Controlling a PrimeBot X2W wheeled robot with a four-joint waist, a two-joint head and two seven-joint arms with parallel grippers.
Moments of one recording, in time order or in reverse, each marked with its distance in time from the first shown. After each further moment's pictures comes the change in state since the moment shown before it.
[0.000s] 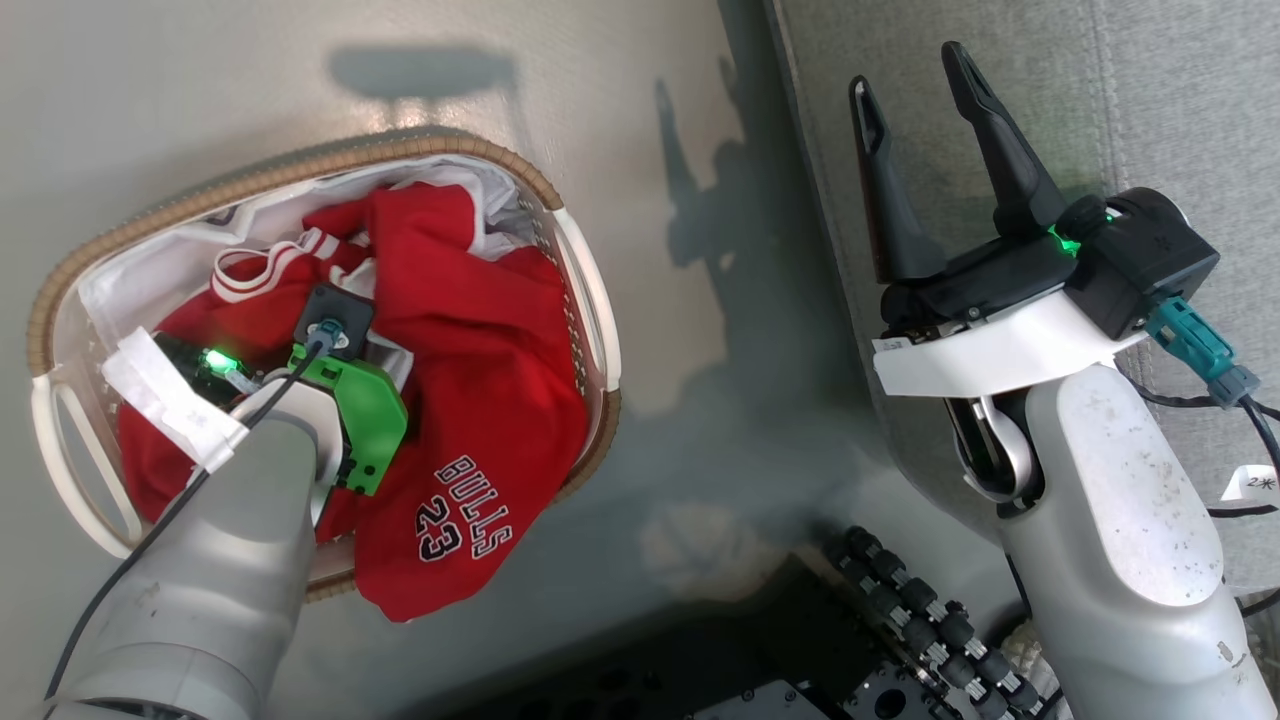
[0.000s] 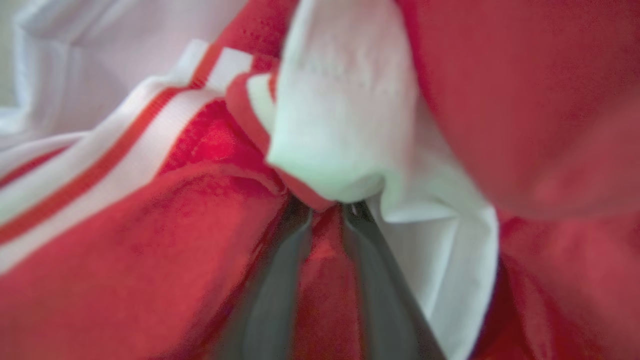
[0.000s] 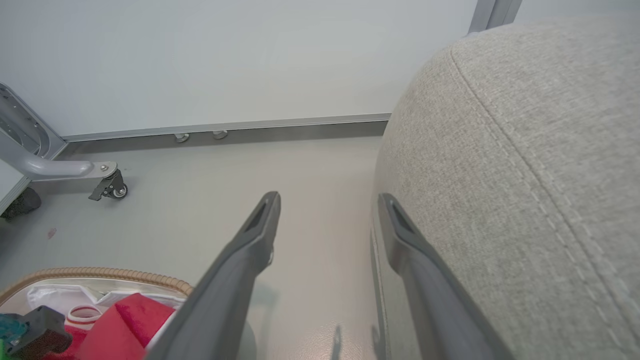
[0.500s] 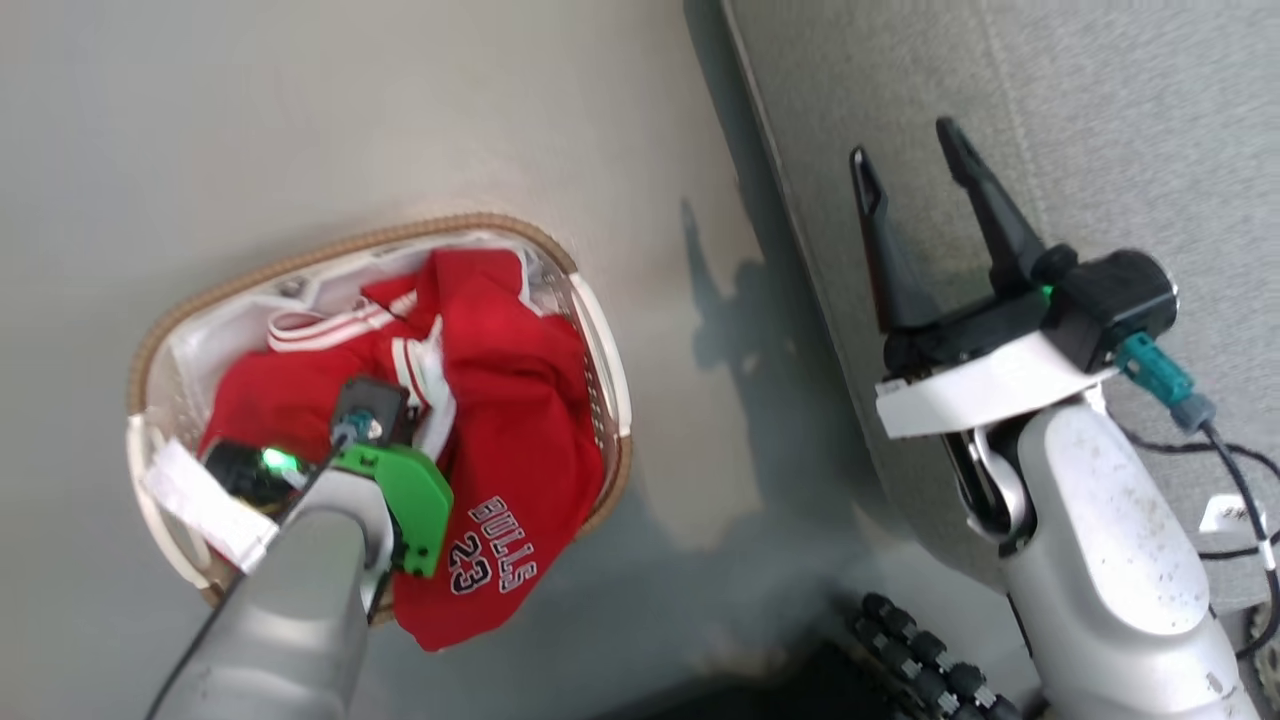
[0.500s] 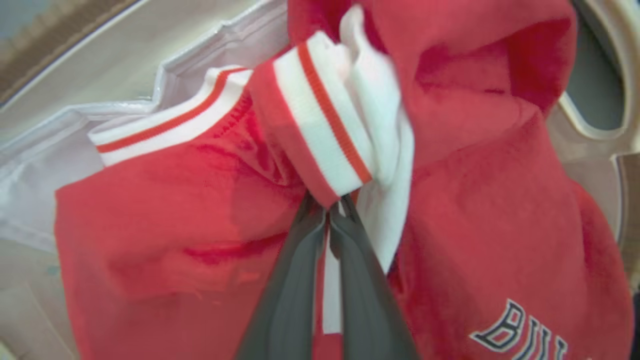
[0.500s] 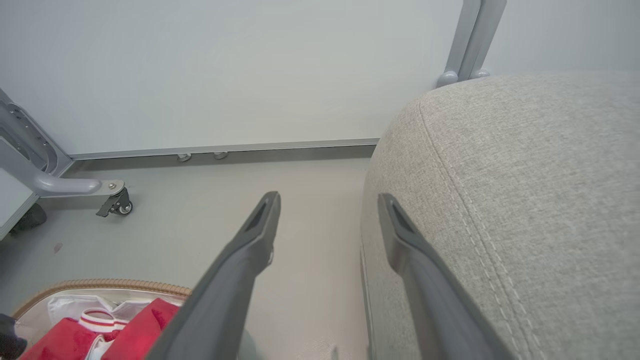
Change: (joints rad) left arm 0.135 -0.060 0.039 -0.003 -0.106 -0.001 -0.079; right arm 0.062 0.001 -0.019 0.069 -0.035 0.000 0.000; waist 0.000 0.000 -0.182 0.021
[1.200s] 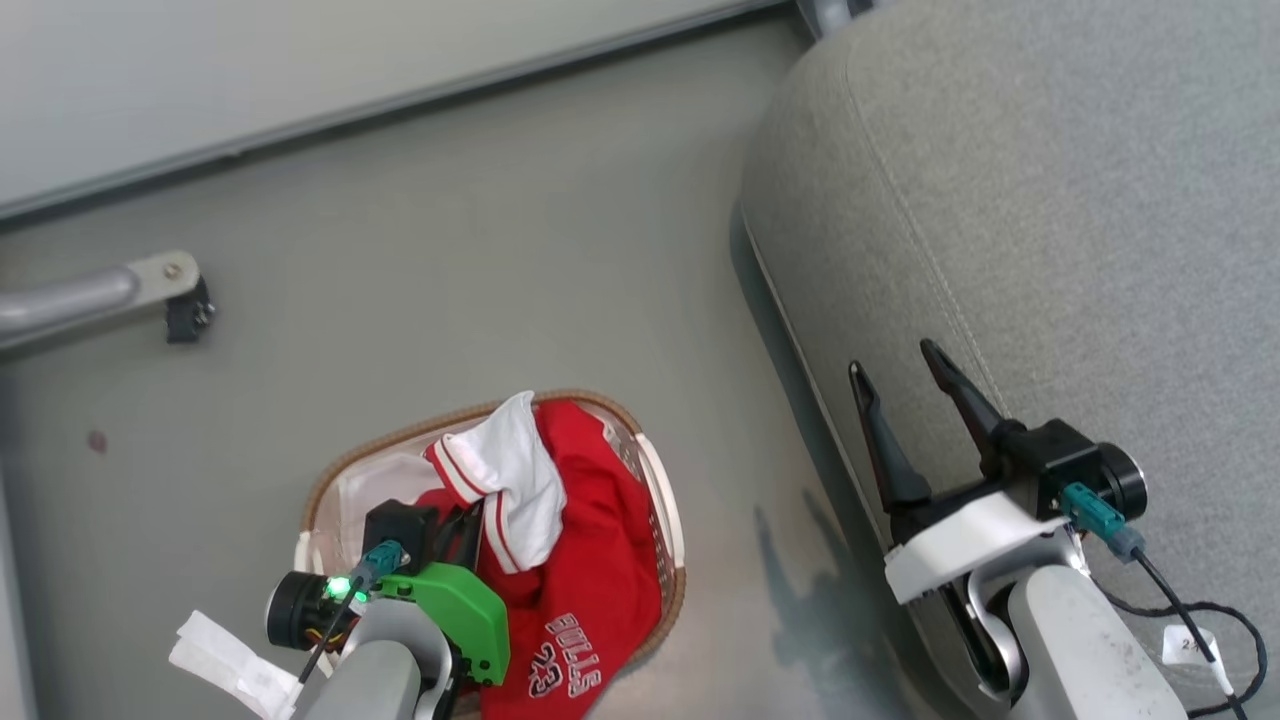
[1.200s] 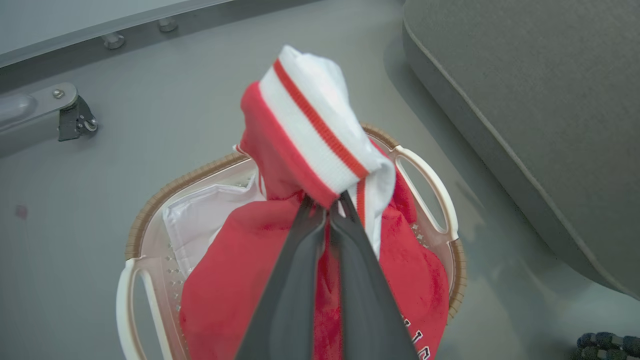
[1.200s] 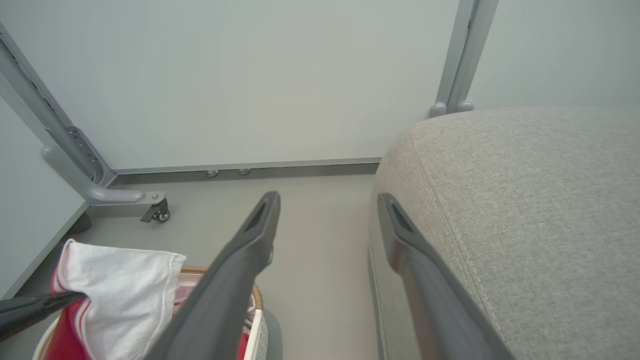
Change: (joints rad) left arm 0.353 -0.032 0.079 -0.368 -0.110 -0.002 -0.010; right arm 0.231 0.001 -0.012 0.117 -0.051 0.000 0.000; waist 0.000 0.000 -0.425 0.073
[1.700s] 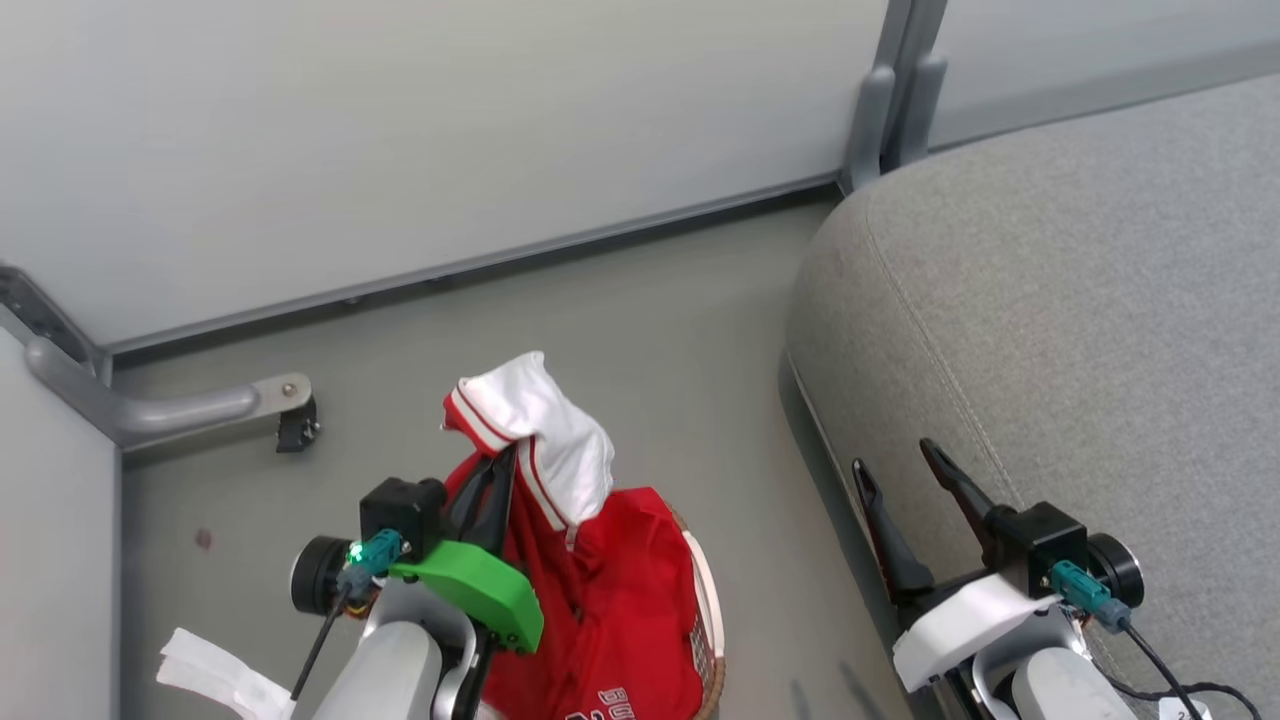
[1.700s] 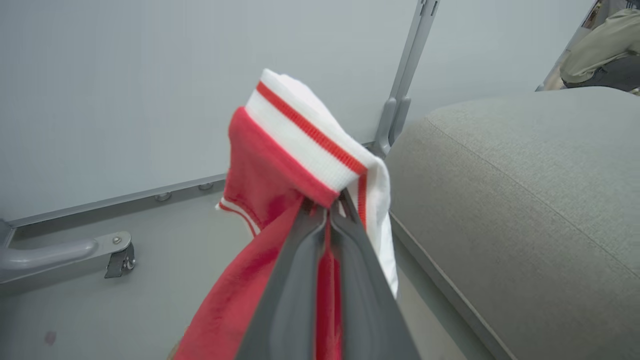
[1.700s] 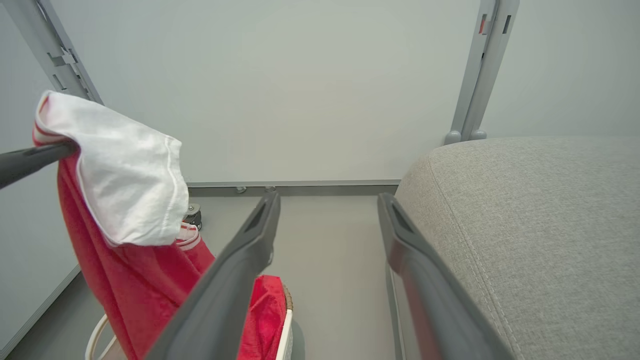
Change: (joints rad) left arm 0.092 -0.002 0.000 -0.315 -0.073 0.000 0.000; right arm 0.121 -0.011 0.012 0.039 0.004 0.000 0.000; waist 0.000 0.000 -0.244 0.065
